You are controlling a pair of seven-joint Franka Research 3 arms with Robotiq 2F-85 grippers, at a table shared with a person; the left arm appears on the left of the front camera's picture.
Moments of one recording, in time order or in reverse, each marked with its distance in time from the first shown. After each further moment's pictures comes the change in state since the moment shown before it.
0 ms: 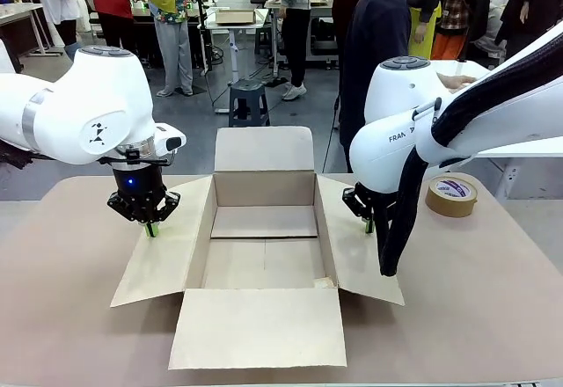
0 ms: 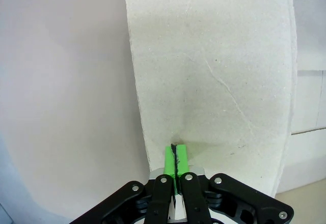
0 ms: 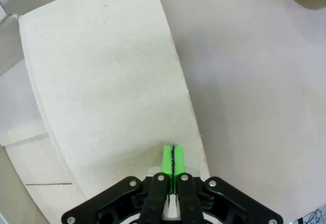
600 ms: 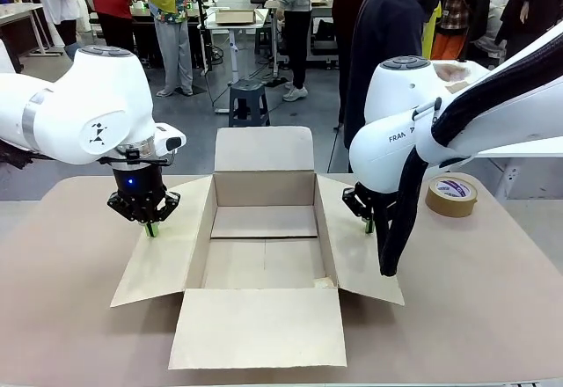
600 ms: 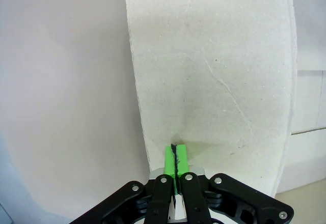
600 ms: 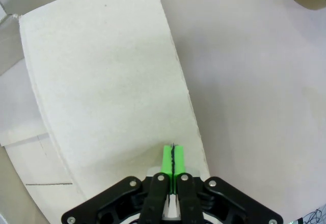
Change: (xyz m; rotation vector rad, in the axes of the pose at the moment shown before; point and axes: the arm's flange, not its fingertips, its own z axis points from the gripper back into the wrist) left arm 0.000 0.000 0.000 0.000 0.000 0.000; right arm 0.000 0.000 0.000 0.000 0.000 0.000
